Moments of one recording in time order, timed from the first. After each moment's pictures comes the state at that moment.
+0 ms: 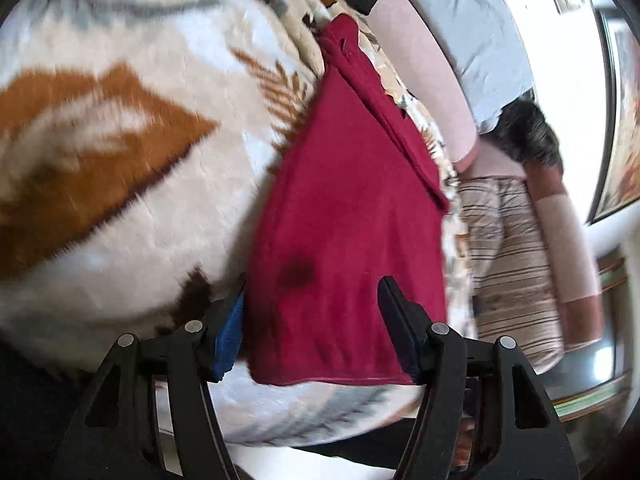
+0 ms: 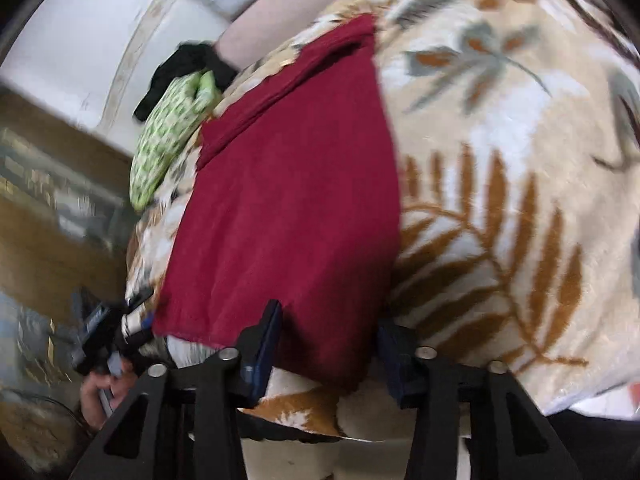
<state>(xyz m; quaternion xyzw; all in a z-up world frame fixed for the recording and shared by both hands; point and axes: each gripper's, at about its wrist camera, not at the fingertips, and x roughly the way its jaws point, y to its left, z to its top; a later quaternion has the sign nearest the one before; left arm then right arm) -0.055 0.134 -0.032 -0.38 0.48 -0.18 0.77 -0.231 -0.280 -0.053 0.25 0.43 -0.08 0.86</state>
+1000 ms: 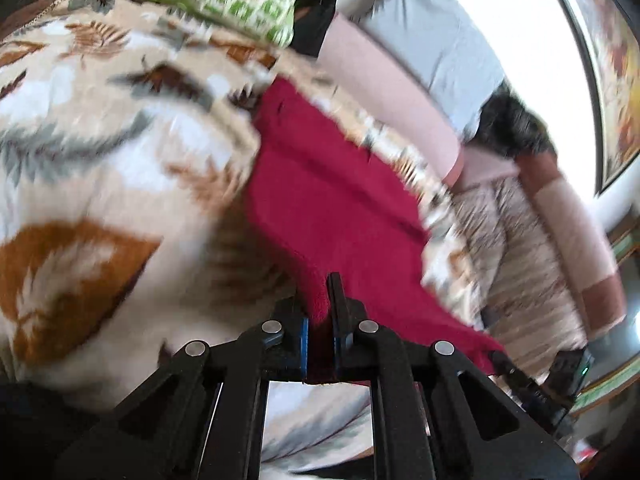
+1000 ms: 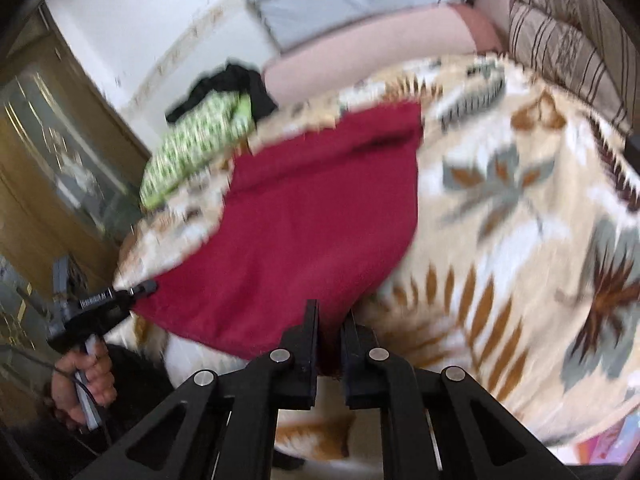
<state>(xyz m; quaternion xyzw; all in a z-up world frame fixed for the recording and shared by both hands) -0.033 0.108 0.060 -0.30 0.41 -0.16 0.85 -0.224 -0.239 0.031 0.11 0.36 -0.08 0.92</state>
